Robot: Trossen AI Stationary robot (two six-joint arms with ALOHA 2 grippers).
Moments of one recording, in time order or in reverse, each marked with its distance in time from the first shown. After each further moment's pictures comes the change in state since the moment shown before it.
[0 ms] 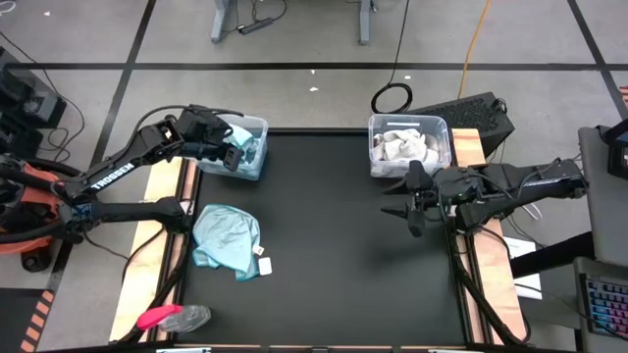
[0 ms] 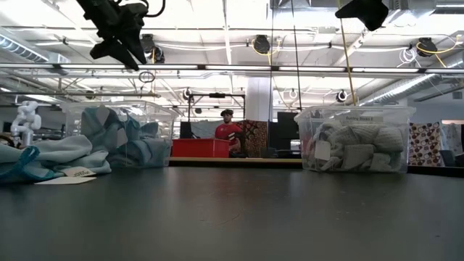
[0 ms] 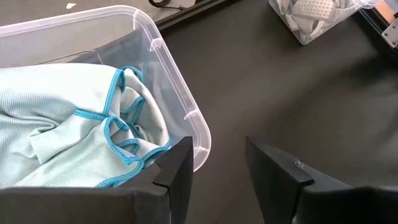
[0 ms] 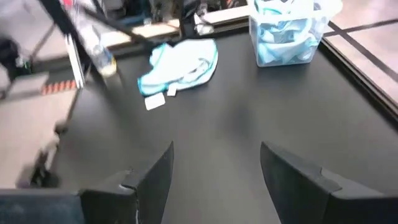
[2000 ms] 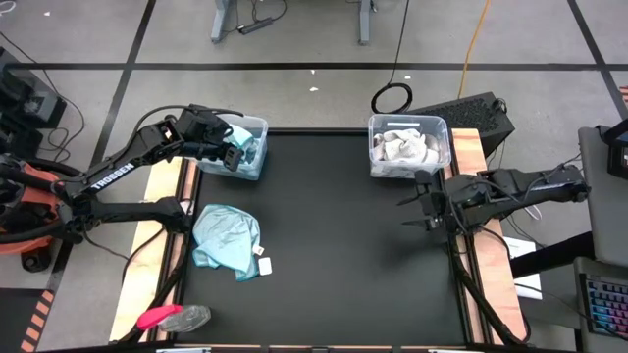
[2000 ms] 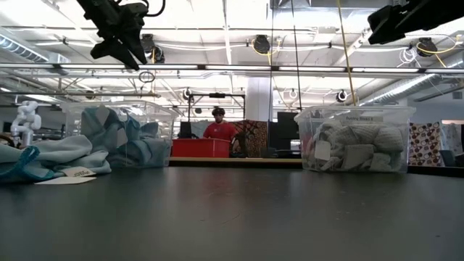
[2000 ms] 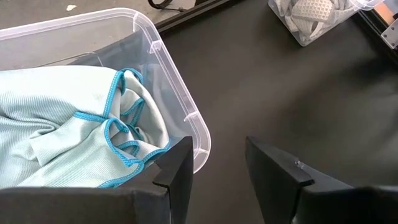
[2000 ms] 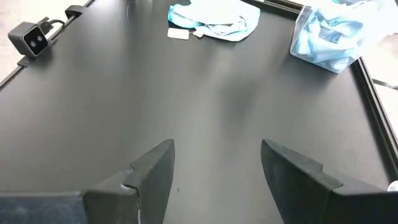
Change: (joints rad) left arm 0.000 0.000 0.001 0.005 -0.002 0.002; right arm 0.000 -0.230 -0.214 -0.108 -0.134 -0.496
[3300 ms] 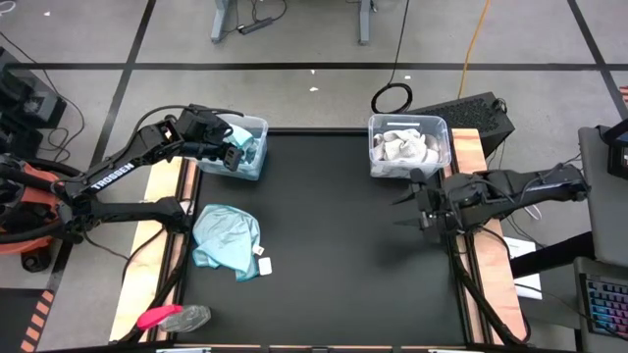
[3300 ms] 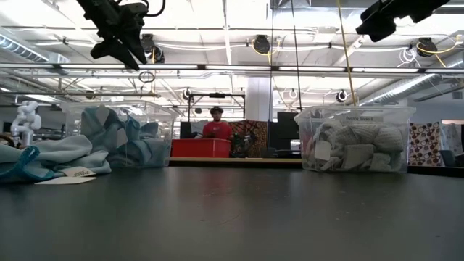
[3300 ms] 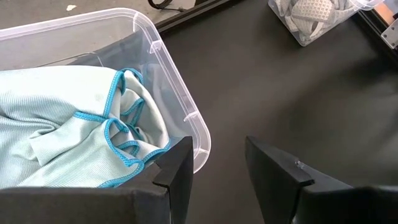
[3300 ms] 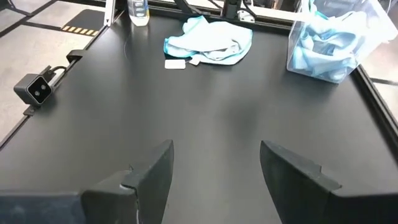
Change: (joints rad) left arm 0.000 0.000 0.000 0.000 0.000 0.000; right arm 0.000 0.046 0.000 0.139 0.000 0.110
